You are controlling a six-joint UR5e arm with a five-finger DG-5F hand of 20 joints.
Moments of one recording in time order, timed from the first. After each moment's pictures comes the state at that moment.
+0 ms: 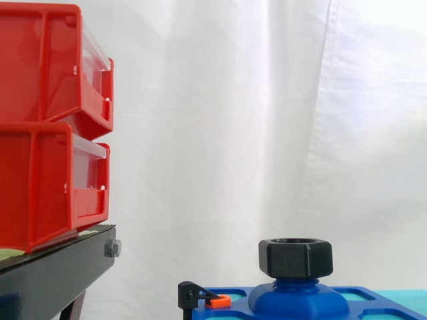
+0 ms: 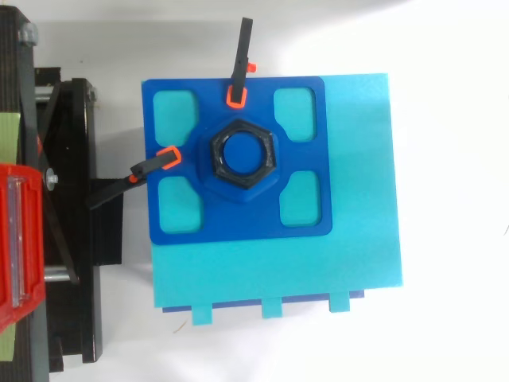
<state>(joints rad) 0.01 -1.56 -1.78 -3.09 -1.45 -0.37</state>
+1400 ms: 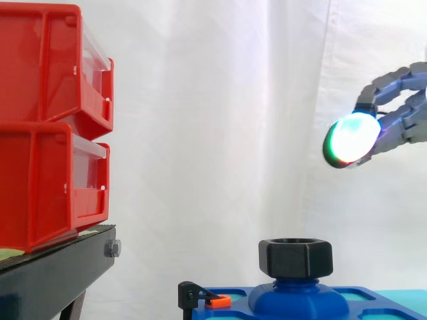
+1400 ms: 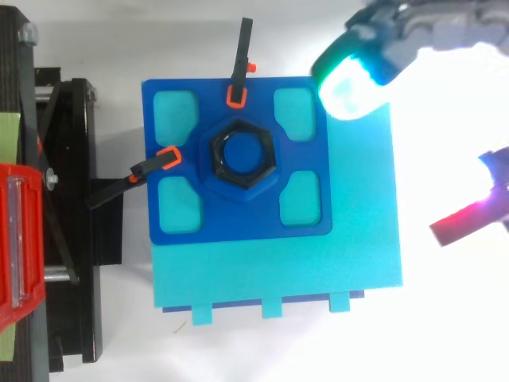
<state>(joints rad) 0.09 -1.83 -1.61 -2.86 -1.32 -0.97</state>
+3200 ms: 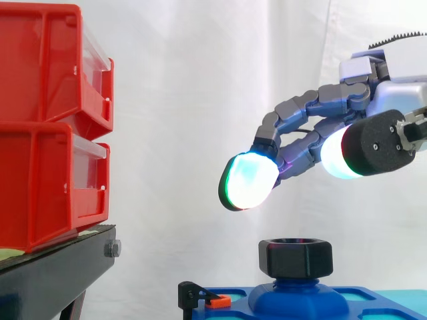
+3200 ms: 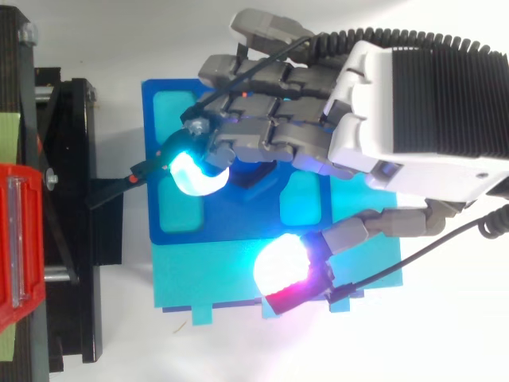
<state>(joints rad) 0.15 -2.07 -1.36 -2.86 -1.33 -1.15</state>
